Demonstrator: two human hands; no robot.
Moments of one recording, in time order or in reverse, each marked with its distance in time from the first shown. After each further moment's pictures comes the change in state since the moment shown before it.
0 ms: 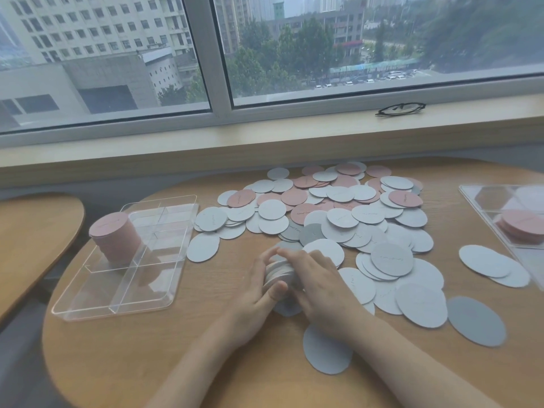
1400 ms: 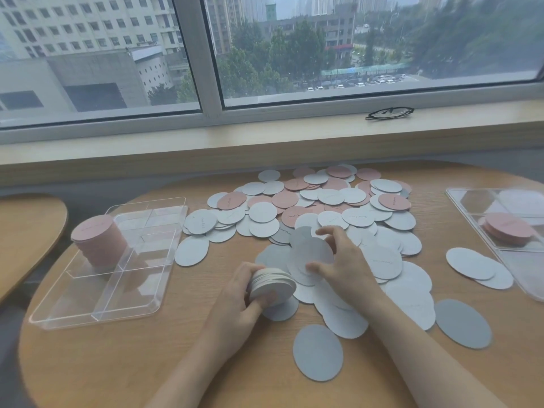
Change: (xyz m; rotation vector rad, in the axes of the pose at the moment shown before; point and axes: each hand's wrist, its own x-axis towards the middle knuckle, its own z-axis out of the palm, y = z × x) left_hand -0.004 -0.010 0.003 0.018 0.165 0.095; right_hand 0.013 0.036 -0.038 0.323 0.162 0.547
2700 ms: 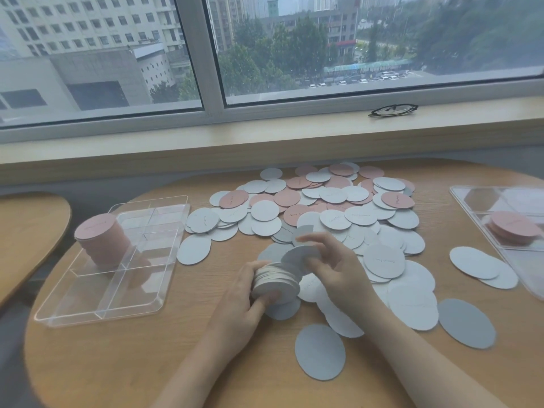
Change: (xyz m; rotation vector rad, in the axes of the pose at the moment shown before) left_hand -0.001 -0.004 0.001 0.113 -0.013 -0.006; right_hand -0.024 -0.020 0.004 0.399 -0.116 -0.203
